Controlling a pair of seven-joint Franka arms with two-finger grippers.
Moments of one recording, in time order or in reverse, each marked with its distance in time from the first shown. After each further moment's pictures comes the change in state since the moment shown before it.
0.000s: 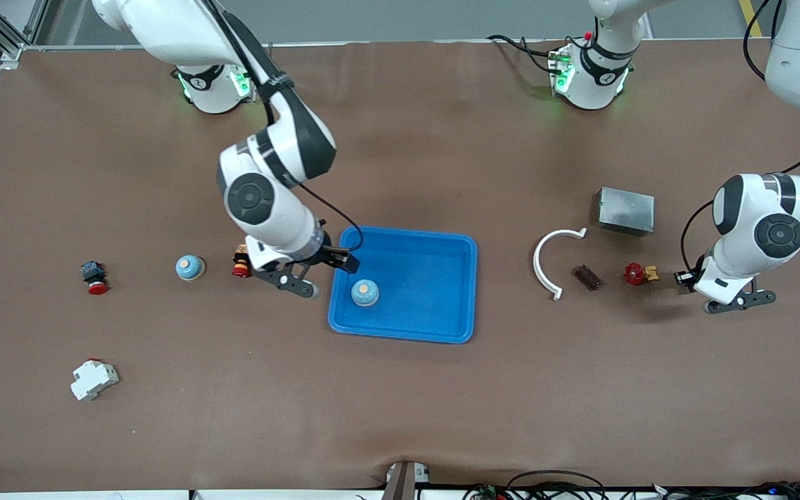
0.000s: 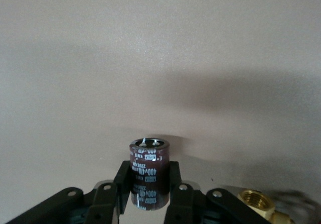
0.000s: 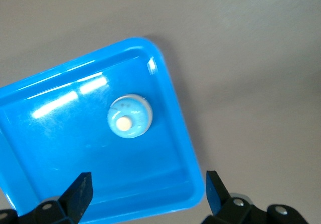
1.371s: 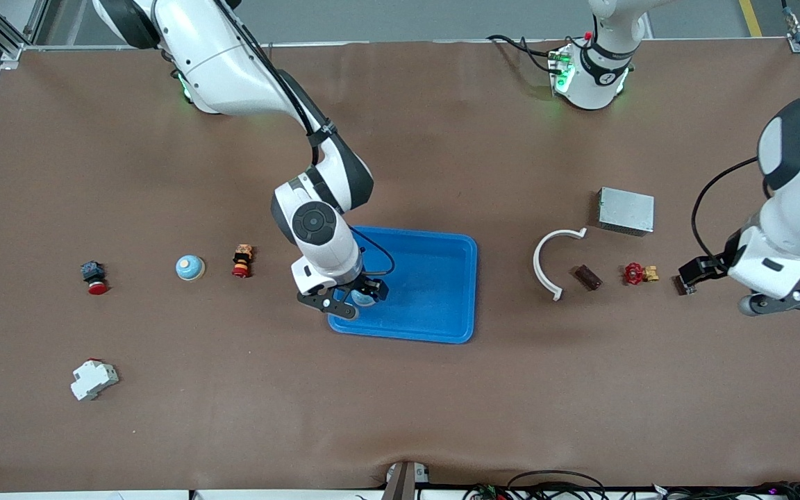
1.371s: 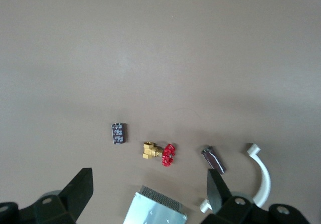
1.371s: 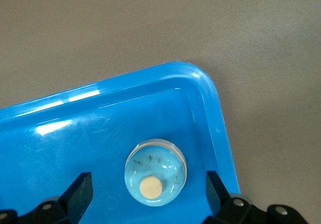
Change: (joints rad) left arm -0.004 -0.220 -0.316 0.453 -0.188 -0.636 -0.001; right arm 0.038 0.234 -0.010 0.151 -0.118 0.157 0.012
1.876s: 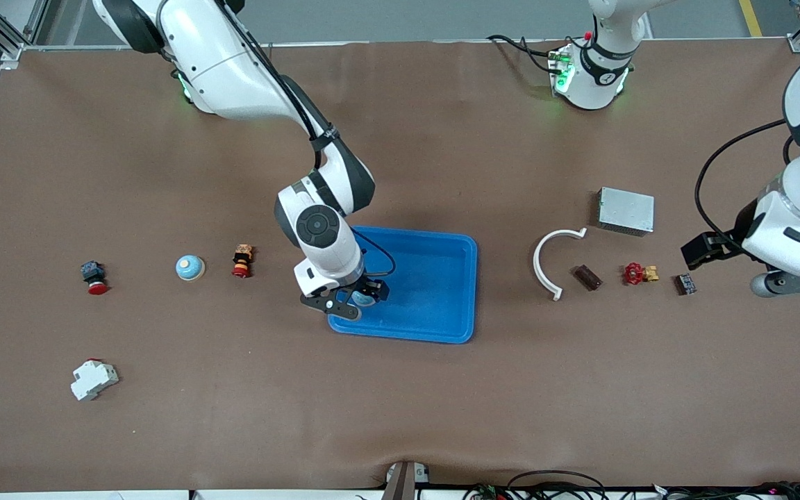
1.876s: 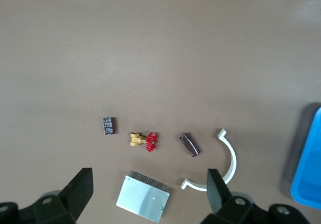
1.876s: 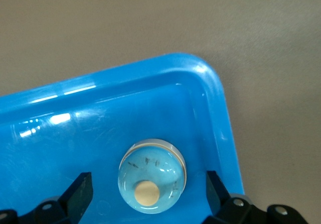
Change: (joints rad) left arm -0.001 -0.001 -0.102 0.149 -0.008 -0.152 0.000; right arm 0.008 0.030 0.002 0.002 -0.003 0.016 -0.008
